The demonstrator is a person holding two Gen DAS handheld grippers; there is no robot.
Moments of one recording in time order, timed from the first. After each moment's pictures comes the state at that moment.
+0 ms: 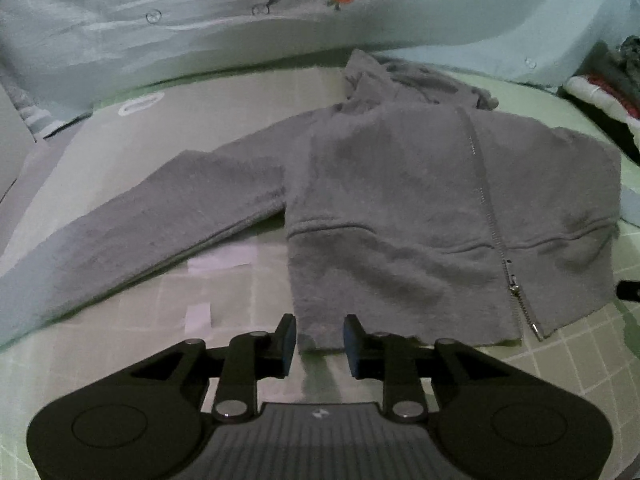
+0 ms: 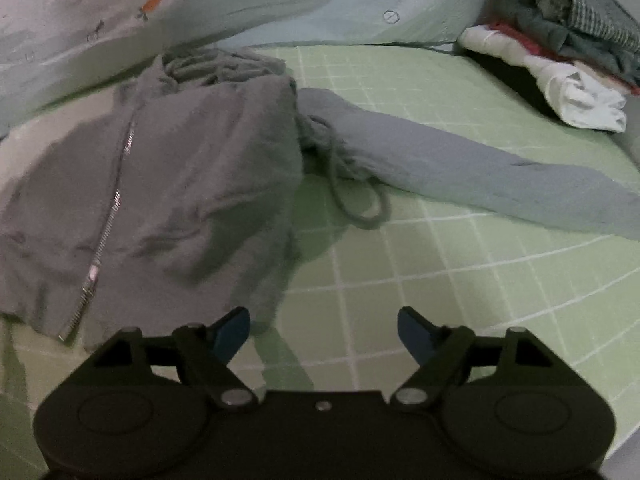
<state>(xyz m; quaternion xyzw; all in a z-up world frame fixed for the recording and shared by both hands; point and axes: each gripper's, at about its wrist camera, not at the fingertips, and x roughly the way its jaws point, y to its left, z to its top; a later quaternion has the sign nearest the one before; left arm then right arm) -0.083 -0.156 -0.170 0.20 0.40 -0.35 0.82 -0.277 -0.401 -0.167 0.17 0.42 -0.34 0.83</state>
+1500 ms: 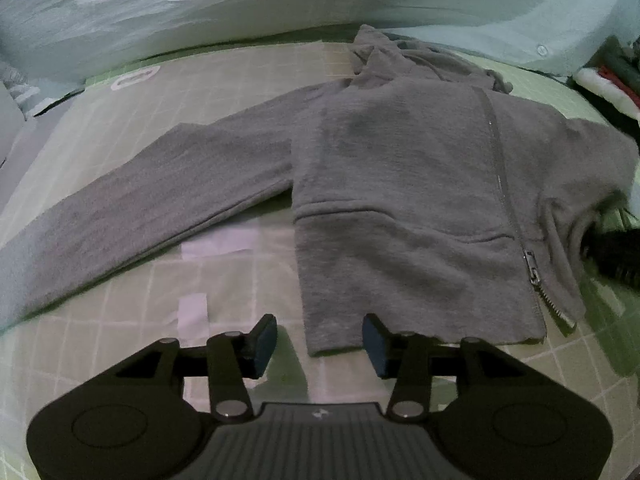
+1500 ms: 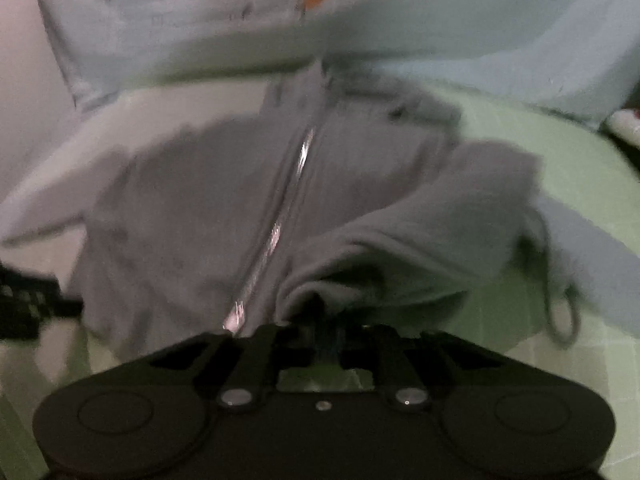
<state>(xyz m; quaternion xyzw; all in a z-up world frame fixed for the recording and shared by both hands) -0.066 -0.157 -0.184 0.19 0.43 -0.34 0.81 -0.184 -0.362 -0.159 0.11 0.38 -0.18 0.90</state>
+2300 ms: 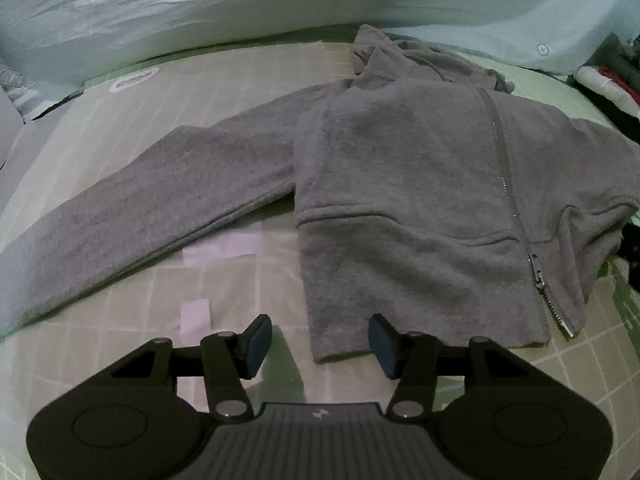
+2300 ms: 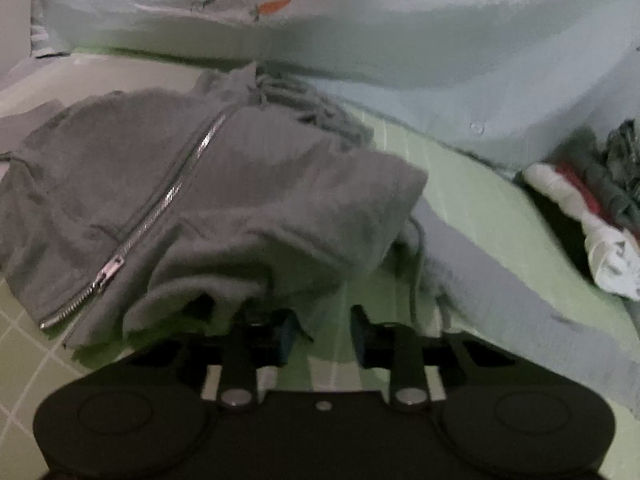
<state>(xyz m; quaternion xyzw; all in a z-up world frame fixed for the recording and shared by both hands) -0.061 -0.157 -0.184 0.20 0.43 -0.34 0.81 -0.214 -0.366 -0.166 -0.04 0.37 -0.29 0.88</state>
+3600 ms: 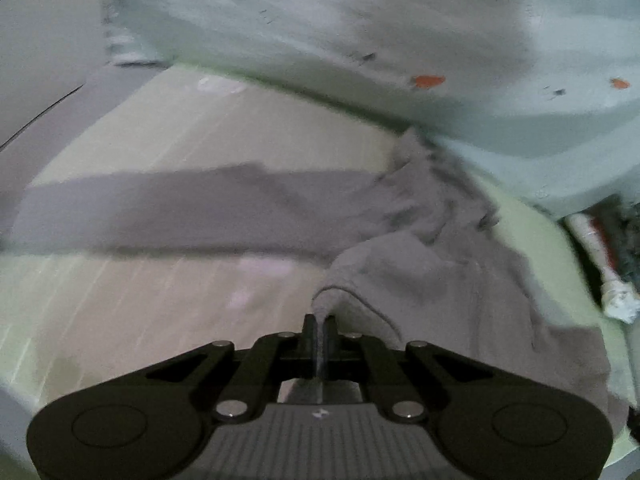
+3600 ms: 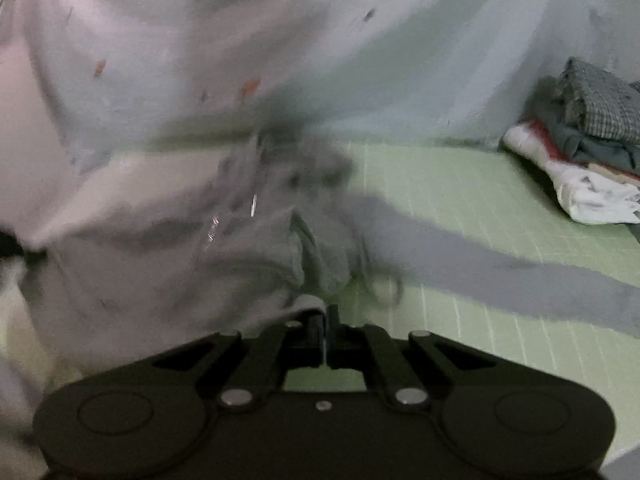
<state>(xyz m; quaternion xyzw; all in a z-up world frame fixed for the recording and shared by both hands) -0.082 -0.071 -0.089 0.00 0.47 -0.29 0.83 -0.356 -0.380 -0.072 0.11 0.38 -0.21 0.89</state>
